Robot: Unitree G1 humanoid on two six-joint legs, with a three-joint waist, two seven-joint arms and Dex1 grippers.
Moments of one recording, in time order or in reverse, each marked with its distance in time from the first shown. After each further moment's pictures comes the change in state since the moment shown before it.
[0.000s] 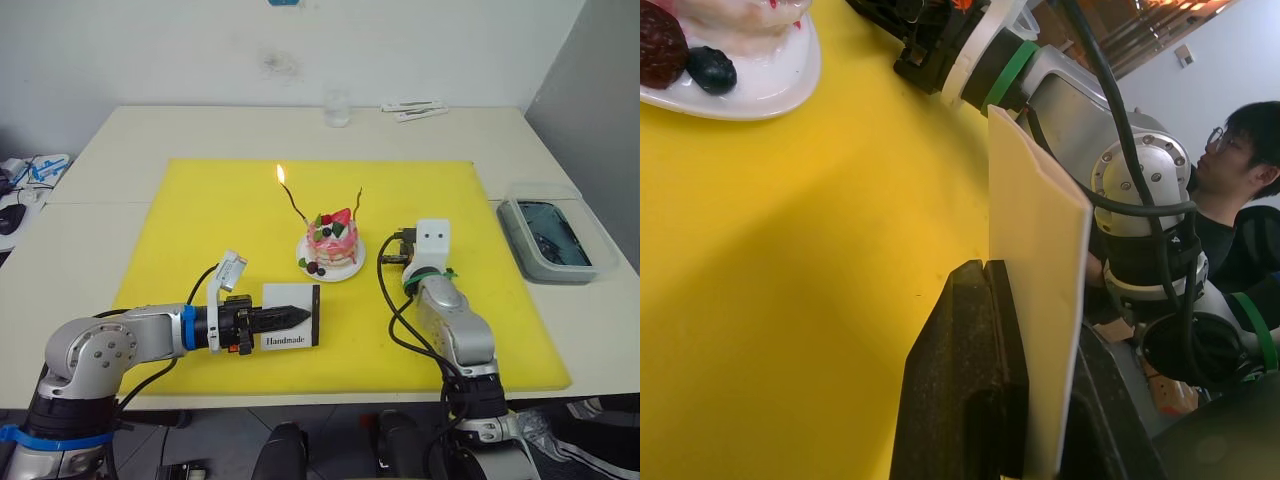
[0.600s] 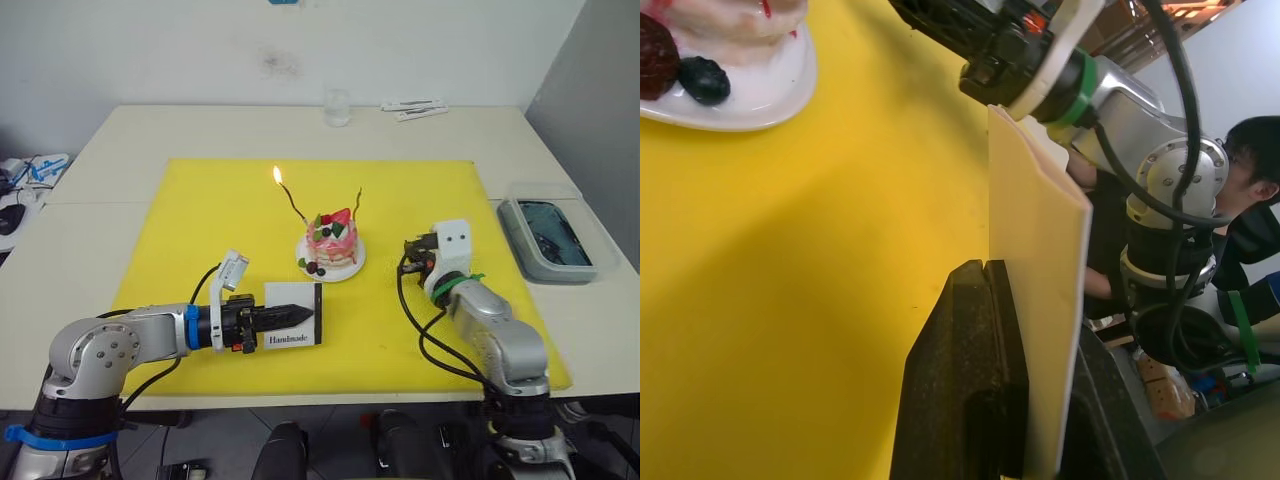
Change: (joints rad) left arm -0.008 -0.020 0.001 -0.002 -0.016 0.002 0.021; right arm 0.111 -0.295 -0.017 -0.333 0.211 0.184 0.374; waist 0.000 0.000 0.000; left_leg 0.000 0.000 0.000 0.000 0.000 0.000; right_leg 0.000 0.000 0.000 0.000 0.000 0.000
